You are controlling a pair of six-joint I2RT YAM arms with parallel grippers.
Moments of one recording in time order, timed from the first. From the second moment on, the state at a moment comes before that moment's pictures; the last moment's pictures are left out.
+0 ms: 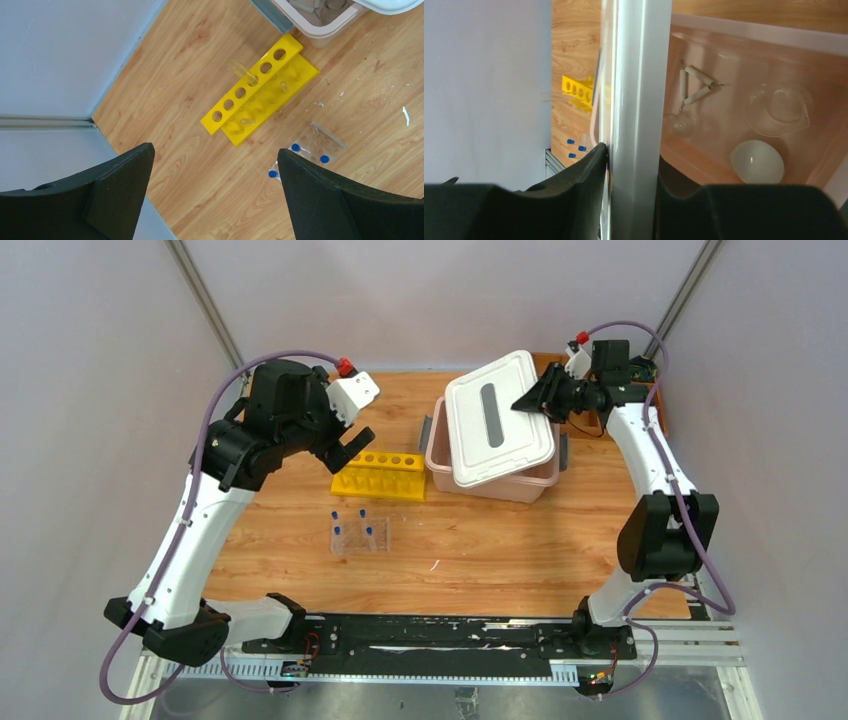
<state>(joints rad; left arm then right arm) -0.49 1.23 1.69 -1.05 0.01 0.52 0.02 1.62 1.53 -0.56 -0.72 0.52</state>
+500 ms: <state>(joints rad) -0.49 1.25 1.68 -1.05 0.03 0.52 0.02 1.70 1.58 -0.77 -0.51 0.32</state>
